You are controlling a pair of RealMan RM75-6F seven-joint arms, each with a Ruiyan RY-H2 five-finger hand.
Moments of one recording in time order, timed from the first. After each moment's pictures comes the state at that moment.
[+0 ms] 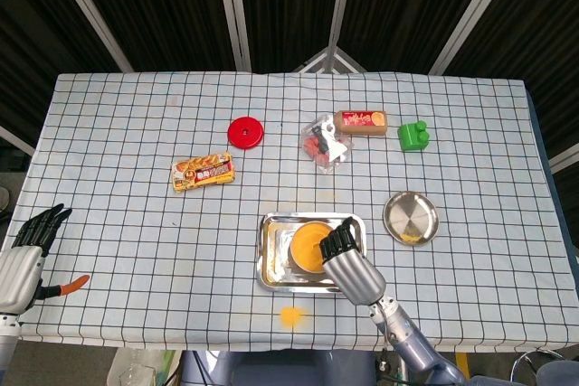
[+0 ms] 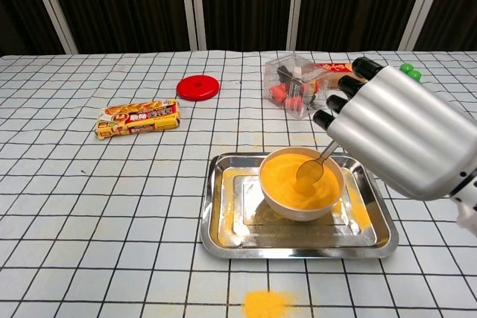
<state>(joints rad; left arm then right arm) -0.09 -1.09 -0.01 -1.76 1.50 1.44 -0.08 0.42 -1.73 0.03 -1.36 -1.87 1.43 -1.17</state>
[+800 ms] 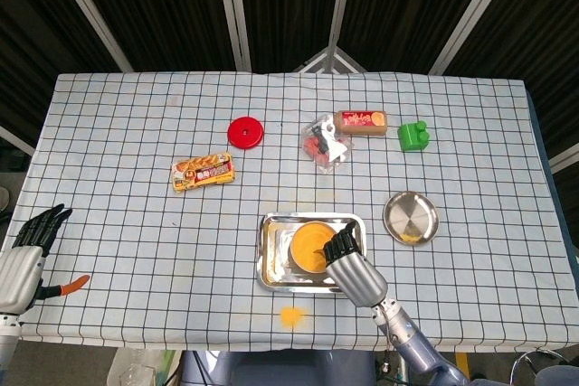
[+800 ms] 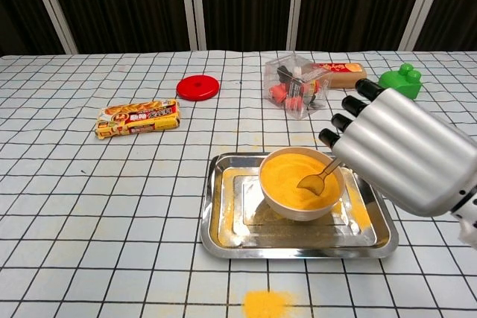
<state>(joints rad) -0.09 -1.09 -0.01 -1.76 1.50 1.44 -0.08 0.40 -1.77 0.03 -1.28 -1.88 1.41 -1.14</state>
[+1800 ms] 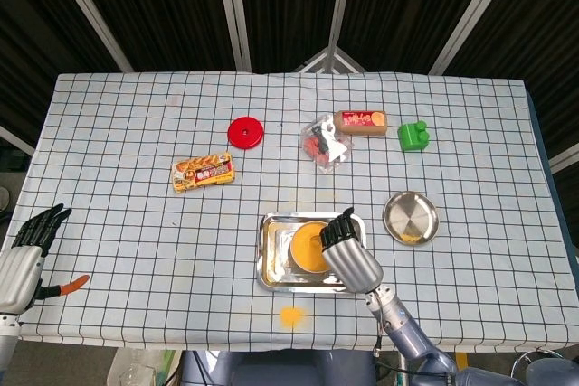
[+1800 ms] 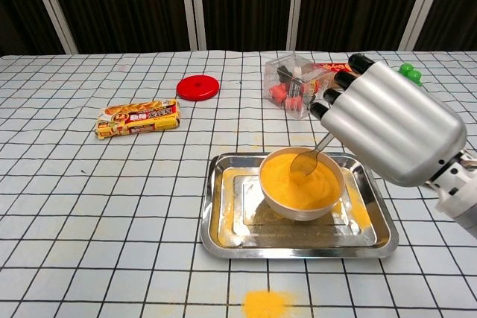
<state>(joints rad) -0.09 -1.08 -0.01 -1.76 1.50 1.44 -0.09 0.43 -1.78 0.09 -1.29 -1.86 1.41 -1.14</state>
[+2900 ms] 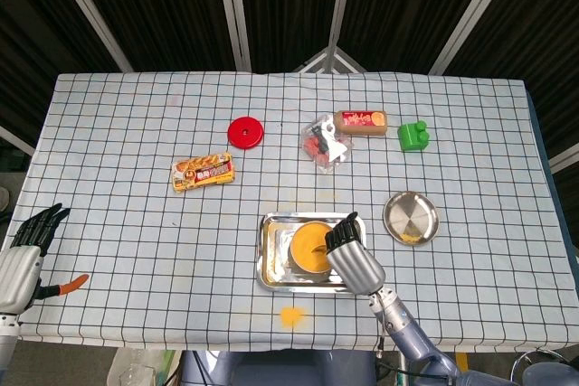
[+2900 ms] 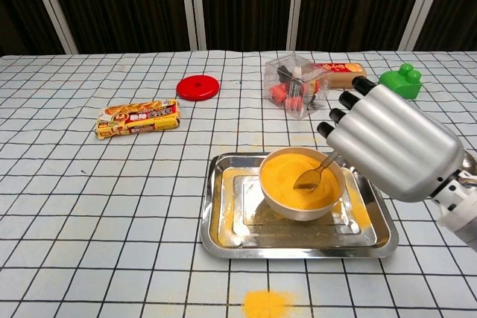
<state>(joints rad) -0.09 -1.09 -0.01 -1.76 1.50 1.44 -0.09 0.42 -1.82 0.08 -1.19 -1.84 1.39 -1.11</state>
